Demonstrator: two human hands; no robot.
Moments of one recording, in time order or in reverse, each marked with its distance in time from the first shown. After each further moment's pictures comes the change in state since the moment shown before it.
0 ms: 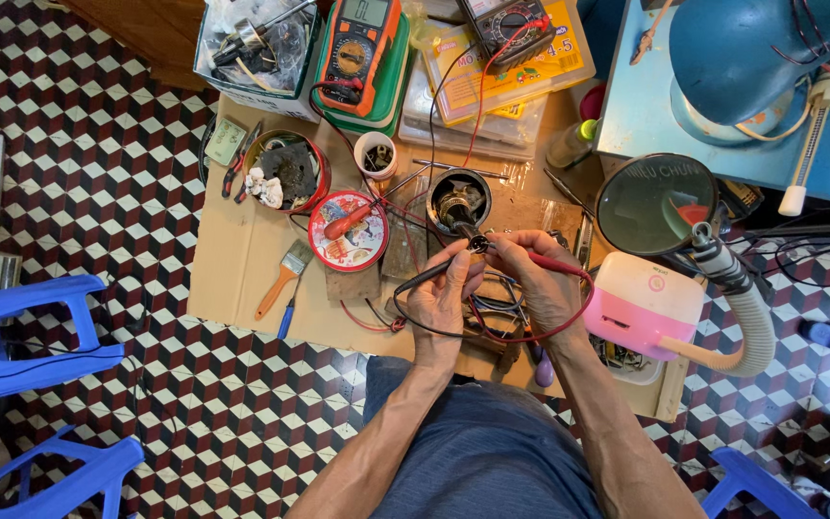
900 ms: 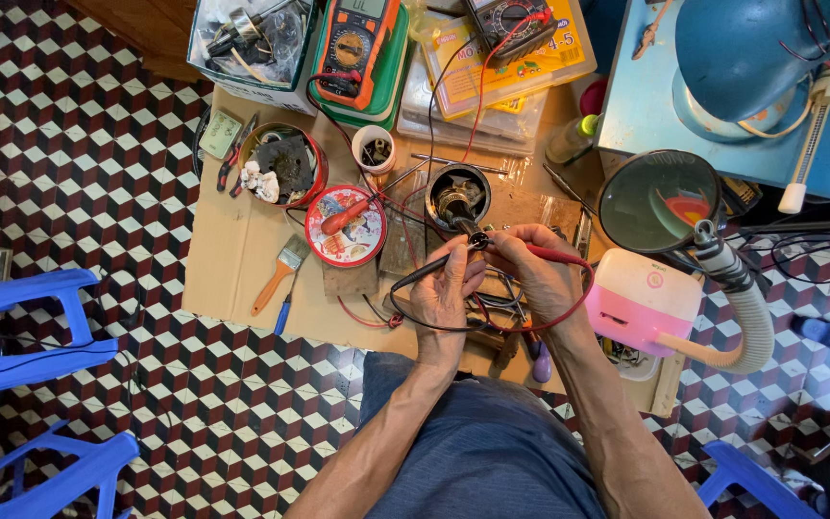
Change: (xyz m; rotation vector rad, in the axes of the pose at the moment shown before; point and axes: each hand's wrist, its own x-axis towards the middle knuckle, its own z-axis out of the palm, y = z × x) left_hand 0.001 -0.005 0.001 -0.015 -0.004 -0.039; right_hand 0.010 0.002 0.000 0.048 0.029 0.057
